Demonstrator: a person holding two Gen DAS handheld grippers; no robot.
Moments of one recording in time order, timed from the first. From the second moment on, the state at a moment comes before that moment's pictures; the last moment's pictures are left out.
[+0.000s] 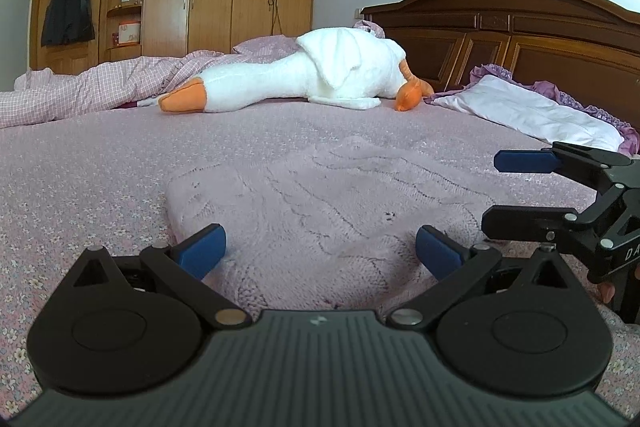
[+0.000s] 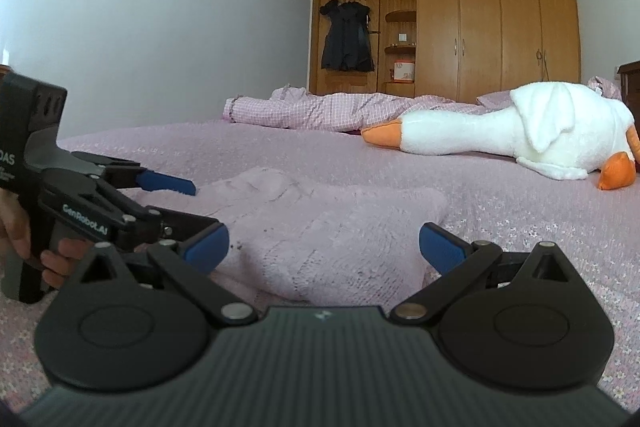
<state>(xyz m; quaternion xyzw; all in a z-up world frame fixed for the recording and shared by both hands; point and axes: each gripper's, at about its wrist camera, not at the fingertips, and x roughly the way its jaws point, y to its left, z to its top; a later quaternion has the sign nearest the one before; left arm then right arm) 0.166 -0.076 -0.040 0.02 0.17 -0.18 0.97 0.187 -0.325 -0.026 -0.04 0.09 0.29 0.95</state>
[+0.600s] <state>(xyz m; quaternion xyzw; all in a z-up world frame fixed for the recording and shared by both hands) 0.168 -0.076 -0.040 0.02 0.17 -0.18 0.97 0.188 -0.321 -0.025 -0.04 0.10 0.28 0.95</state>
